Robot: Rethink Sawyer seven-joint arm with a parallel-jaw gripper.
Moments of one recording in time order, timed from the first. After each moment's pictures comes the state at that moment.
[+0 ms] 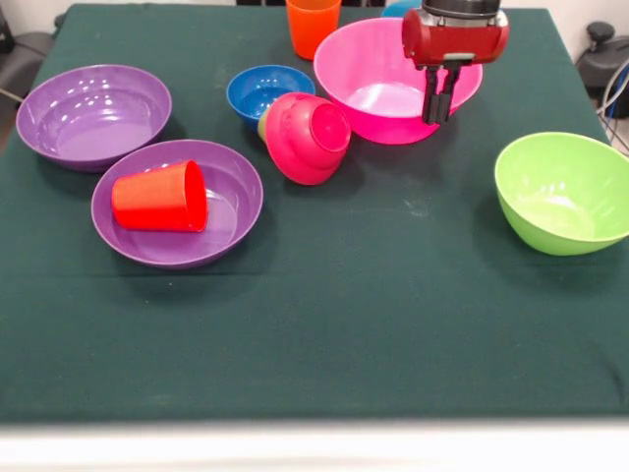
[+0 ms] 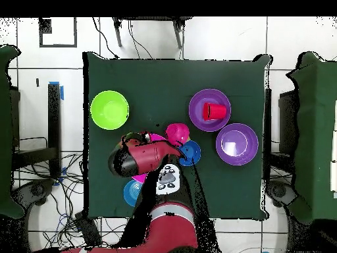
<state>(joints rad) -0.02 -0.54 -0.03 1.73 -0.25 0.07 1.73</state>
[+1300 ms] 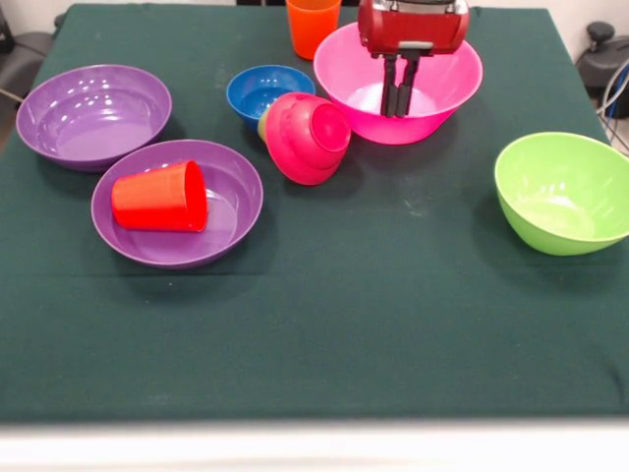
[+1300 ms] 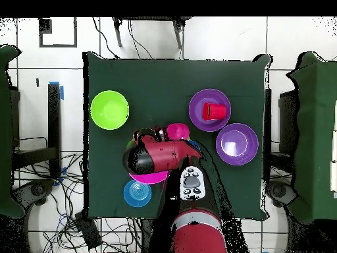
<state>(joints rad) -0.13 -0.60 0.00 1.75 -0.28 0.09 1.73</state>
